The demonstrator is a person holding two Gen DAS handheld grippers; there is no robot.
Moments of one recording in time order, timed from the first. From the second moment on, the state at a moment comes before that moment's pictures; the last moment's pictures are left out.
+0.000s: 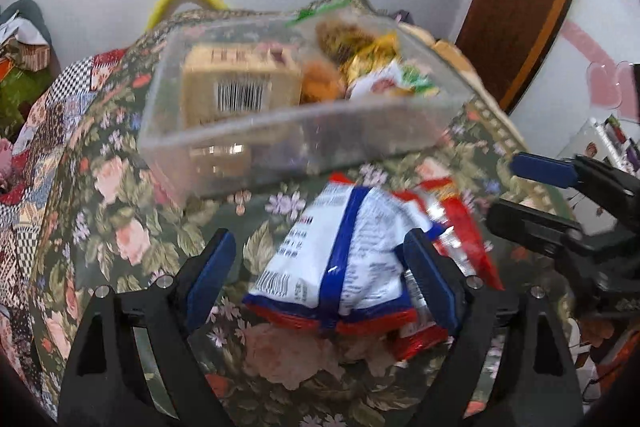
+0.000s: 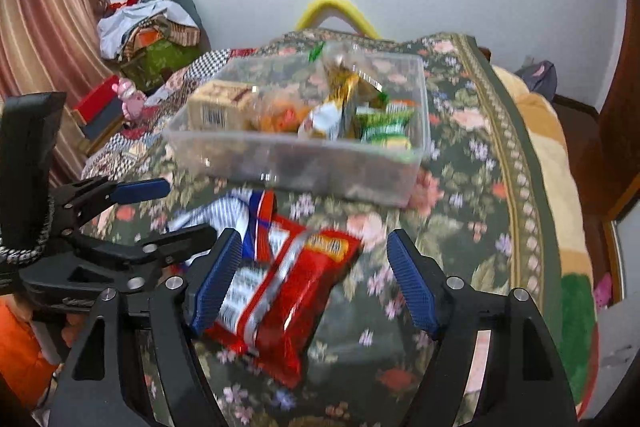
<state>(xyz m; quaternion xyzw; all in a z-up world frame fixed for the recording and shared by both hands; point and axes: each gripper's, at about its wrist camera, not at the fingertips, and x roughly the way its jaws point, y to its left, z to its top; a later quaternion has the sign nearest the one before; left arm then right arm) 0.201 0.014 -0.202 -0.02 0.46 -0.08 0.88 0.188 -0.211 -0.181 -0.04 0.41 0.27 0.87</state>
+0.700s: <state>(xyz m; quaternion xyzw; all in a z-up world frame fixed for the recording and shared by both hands) 0.183 0.049 -0.225 -0.06 0.44 -0.04 0.90 0.183 -0.182 -0.220 -0.03 0.46 0.29 0.84</state>
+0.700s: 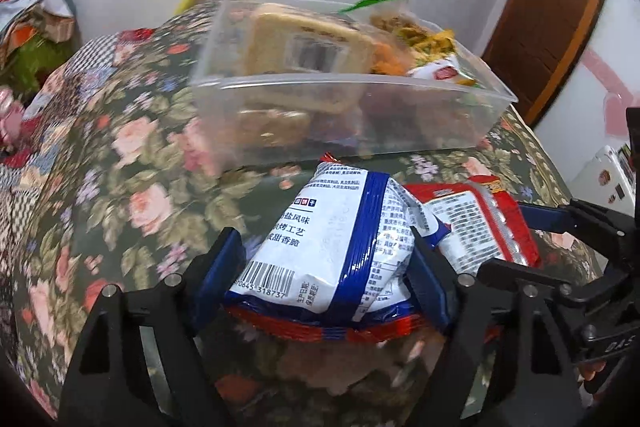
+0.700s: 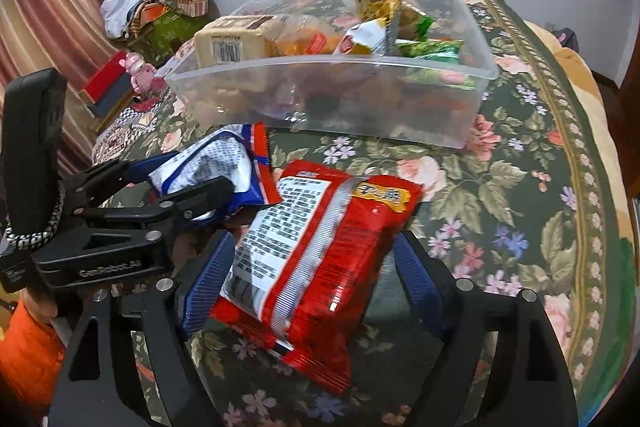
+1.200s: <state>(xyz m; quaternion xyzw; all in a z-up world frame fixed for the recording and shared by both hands) 0.156 0.049 -0.205 -0.05 0.42 -0.03 0.91 0.181 -0.169 -0.230 -0.07 0.45 0.29 0.84</state>
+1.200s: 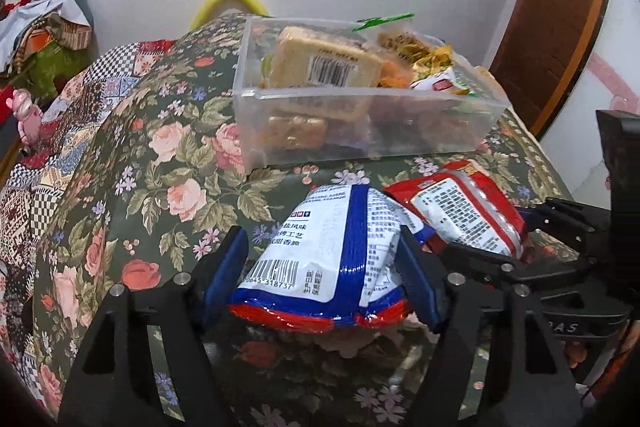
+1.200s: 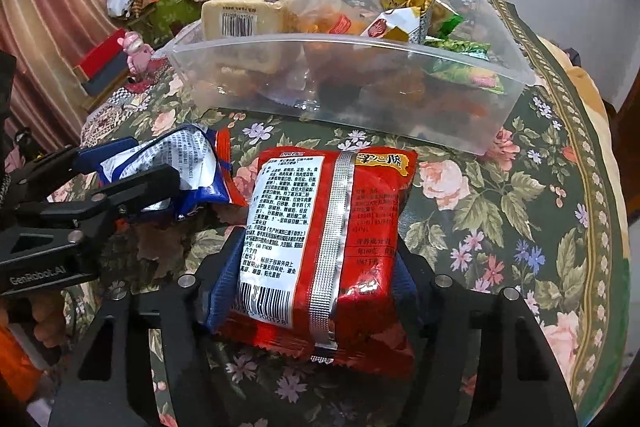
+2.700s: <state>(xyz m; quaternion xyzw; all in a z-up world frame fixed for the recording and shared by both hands) 0.179 0.045 -0.134 -0.05 0.35 -0.05 0.93 0.196 -0.207 -0.148 -0.02 0.34 0.29 0.90</state>
